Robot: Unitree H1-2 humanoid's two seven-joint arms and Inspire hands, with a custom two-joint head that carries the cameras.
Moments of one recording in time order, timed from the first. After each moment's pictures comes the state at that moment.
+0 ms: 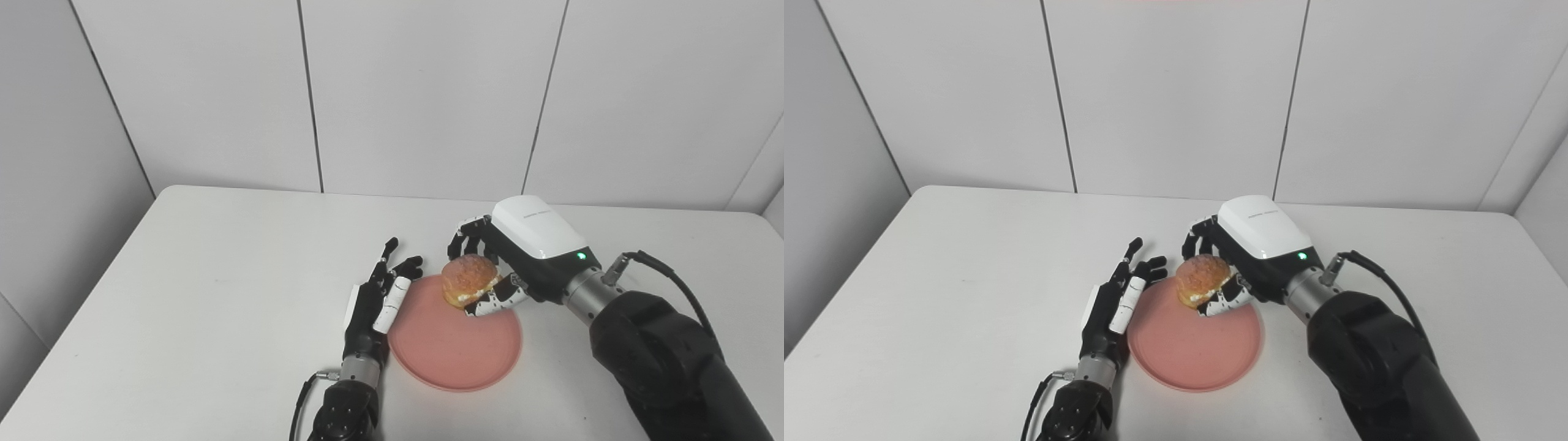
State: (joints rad) left arm -0.34 -0.20 -0.04 0.30 0.02 -0.06 0.08; right arm -0.61 -0.33 0.38 -0.33 -0.83 0.22 0.58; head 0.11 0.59
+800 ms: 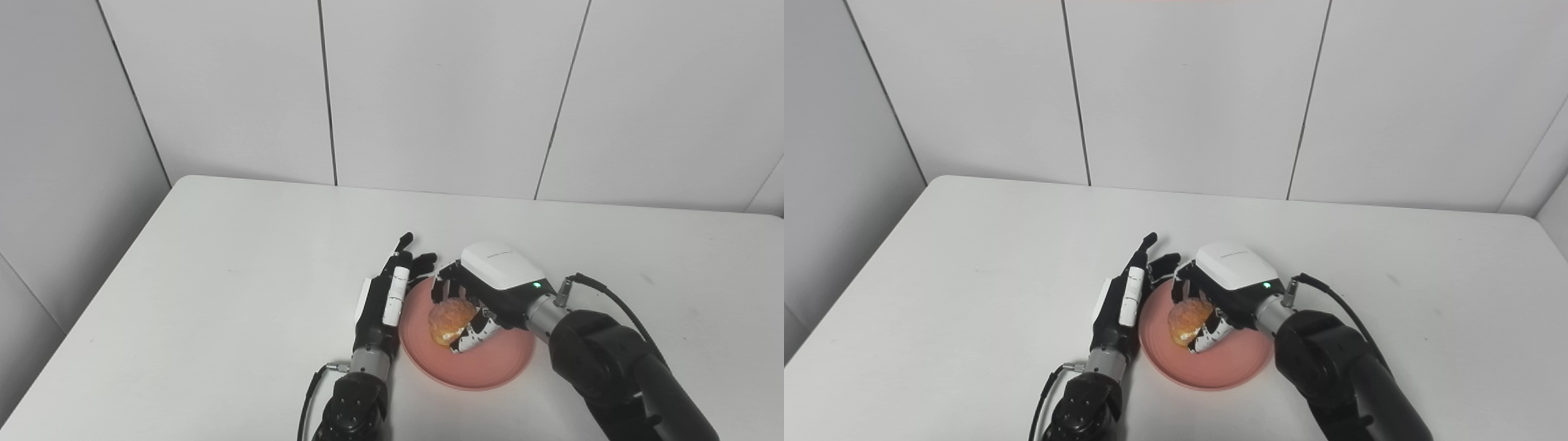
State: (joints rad) left arm -0.34 -0.19 -0.03 0.29 0.02 -0.06 0.08; right arm -0.61 -0.28 0.47 -0.03 -0.83 0.13 0.52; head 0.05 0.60
